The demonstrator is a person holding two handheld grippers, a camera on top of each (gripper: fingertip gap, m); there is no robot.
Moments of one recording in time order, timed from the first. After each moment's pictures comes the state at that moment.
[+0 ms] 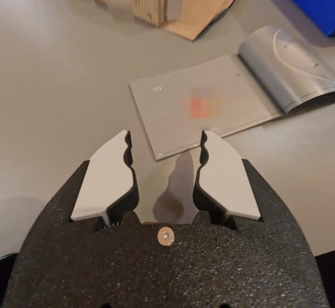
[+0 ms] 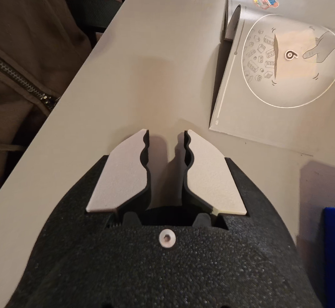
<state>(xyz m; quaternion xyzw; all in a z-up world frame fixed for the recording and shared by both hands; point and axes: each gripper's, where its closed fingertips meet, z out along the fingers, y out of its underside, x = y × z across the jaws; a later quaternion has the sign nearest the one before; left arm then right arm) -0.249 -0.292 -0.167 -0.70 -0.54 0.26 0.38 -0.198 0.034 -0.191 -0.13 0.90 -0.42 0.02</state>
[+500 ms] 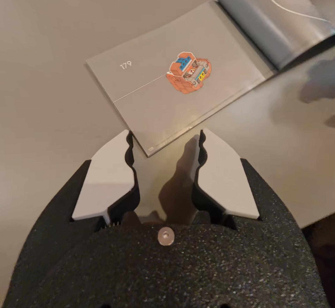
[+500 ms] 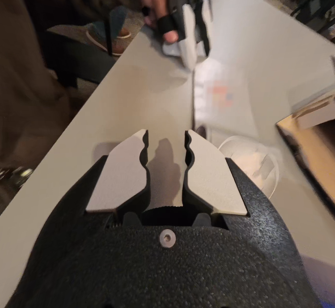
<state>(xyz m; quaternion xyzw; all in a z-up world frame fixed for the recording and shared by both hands) -0.234 -0.247 -0.198 -0.76 -0.52 0.18 0.35 -0.197 -0.060 -0.137 -0.18 0.87 -0.46 -0.06</state>
